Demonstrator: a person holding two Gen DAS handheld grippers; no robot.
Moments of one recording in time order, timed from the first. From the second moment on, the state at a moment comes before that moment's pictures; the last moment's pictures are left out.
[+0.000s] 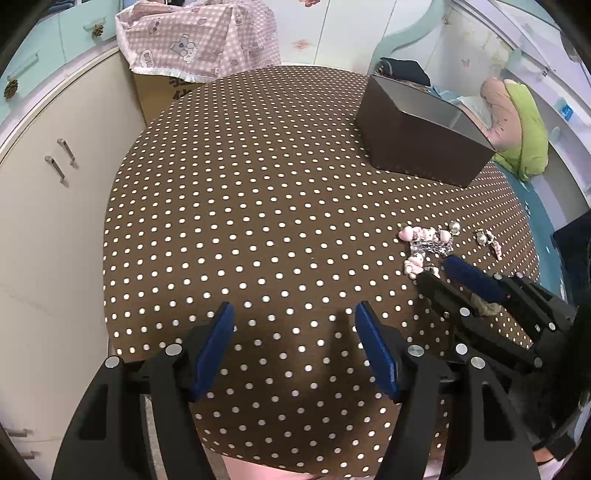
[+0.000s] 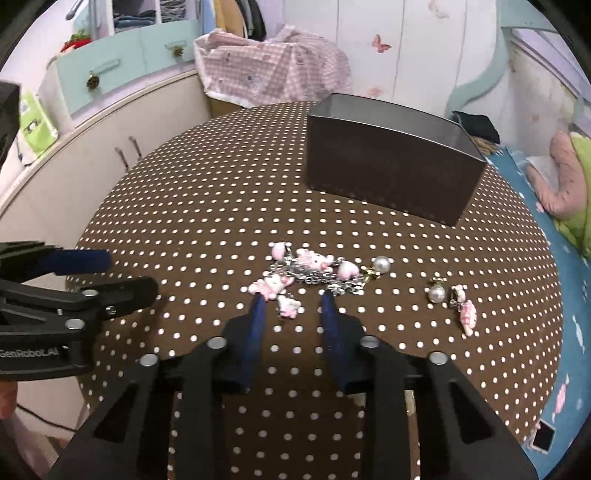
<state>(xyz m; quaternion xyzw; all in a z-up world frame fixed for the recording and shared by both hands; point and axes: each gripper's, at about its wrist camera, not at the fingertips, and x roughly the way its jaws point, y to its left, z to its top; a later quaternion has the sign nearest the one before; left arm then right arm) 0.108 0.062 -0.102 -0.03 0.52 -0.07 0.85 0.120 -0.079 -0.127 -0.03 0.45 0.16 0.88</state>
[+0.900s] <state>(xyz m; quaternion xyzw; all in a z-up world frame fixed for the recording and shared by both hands) 0.129 -0.004 -0.112 0.00 0.53 -0.10 0.84 0.115 -0.137 -0.113 0.02 0.43 0.11 0.89</state>
